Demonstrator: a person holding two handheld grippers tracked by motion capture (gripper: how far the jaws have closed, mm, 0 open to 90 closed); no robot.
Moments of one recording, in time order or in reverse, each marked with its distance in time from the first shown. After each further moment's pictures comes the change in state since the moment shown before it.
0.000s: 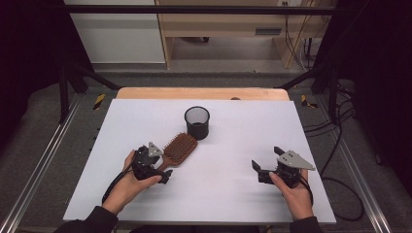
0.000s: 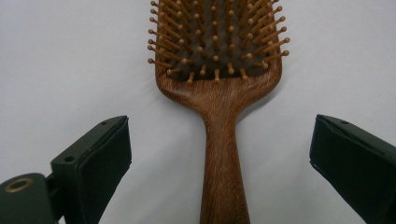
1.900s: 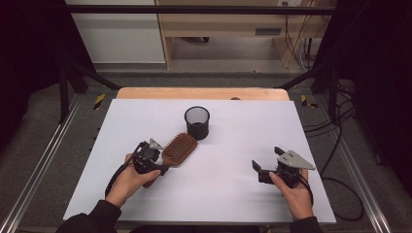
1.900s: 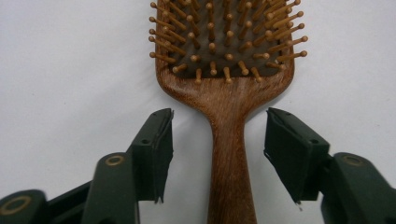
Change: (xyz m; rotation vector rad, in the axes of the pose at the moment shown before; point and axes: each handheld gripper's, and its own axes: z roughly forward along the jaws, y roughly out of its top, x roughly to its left) left arm 0.013 0.010 0.009 0.082 -0.067 -0.049; right arm 0.000 0.000 0.000 0.009 -0.003 0.008
